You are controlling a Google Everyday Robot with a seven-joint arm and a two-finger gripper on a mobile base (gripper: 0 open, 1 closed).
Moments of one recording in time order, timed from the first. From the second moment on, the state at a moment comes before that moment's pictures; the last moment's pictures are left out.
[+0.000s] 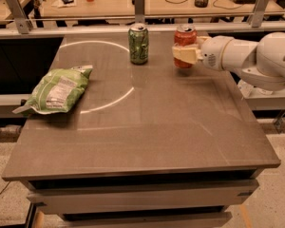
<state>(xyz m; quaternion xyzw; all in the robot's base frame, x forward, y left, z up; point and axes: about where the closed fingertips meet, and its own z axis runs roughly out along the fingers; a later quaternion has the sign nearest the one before) 0.701 -0.137 0.896 -0.30 0.72 0.21 0.58</state>
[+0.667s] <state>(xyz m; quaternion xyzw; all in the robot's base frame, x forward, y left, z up) 0.737 -0.106 0.891 -0.32 0.70 0.24 0.59</state>
